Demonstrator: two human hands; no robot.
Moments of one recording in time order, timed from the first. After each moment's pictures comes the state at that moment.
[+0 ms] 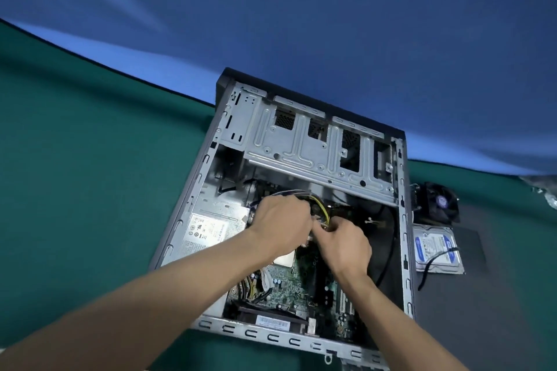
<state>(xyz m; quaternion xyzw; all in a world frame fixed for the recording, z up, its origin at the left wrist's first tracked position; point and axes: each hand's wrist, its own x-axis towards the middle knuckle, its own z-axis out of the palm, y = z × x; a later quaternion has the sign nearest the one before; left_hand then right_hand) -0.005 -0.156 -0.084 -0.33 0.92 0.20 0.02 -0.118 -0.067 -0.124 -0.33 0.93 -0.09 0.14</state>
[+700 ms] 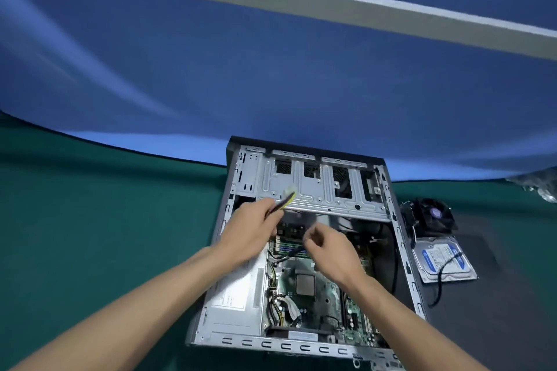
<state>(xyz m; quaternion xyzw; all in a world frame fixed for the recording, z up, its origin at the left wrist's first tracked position) 0.067 -0.201 -0.034 -0.37 0.82 0.41 -0.14 -0.079 -0.090 -0.065 -0.42 0.84 -0.20 0.28</state>
